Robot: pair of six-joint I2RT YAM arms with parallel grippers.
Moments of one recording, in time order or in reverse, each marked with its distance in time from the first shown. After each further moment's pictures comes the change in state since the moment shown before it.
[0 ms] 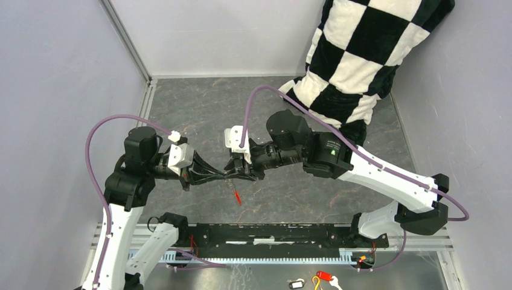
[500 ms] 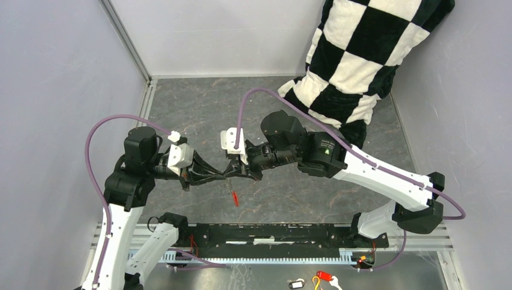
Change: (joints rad) left arm -0.002 0.000 0.000 0.000 0.003 0.000; right arm 0.000 0.030 0.002 -0.021 -0.007 -0.014
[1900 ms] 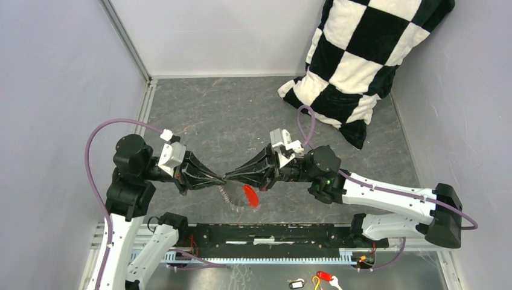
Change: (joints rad) left arm -0.006 -0.095 -0.095 0.401 0.061 -0.463; right arm -0.016 -0.264 -0.763 1.289 -0.012 0.519
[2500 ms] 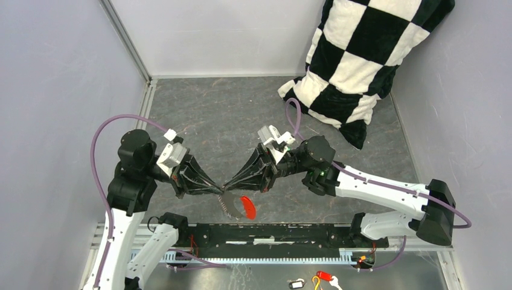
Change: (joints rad) left arm -0.002 0.043 0.014 -0.072 0.199 0.009; right arm -0.049 0.074 0.094 -0.019 -0.309 0.131
